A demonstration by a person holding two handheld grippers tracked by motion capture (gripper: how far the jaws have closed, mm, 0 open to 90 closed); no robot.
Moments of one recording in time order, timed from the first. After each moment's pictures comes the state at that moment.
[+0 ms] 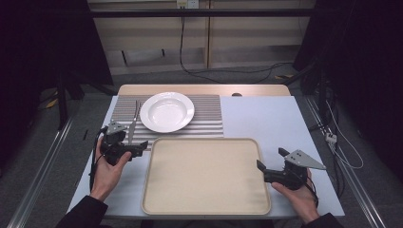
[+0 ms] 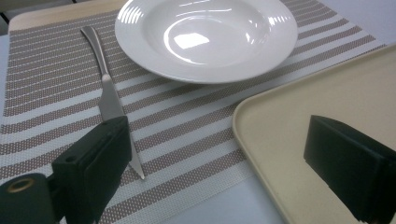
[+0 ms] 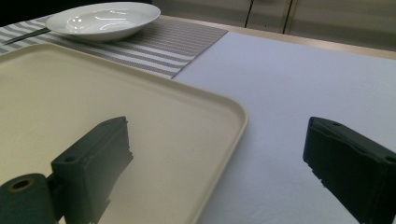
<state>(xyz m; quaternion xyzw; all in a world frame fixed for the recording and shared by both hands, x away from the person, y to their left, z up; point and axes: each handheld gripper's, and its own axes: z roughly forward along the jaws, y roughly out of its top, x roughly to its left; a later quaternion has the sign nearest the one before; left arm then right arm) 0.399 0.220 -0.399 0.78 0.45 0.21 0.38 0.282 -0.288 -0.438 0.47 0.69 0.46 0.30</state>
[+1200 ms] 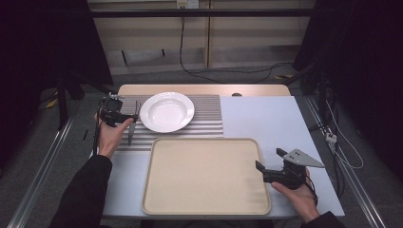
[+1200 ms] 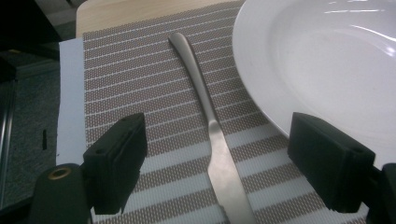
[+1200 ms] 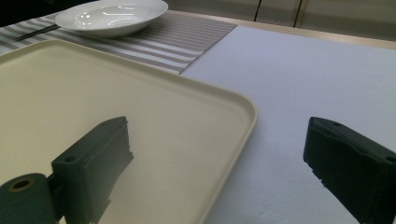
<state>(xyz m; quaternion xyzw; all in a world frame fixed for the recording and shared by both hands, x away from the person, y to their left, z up) 0.532 0.244 -0.412 0.78 0.52 0.22 0.28 0.285 -0.287 -0.441 0.47 0.70 0.47 0.28</state>
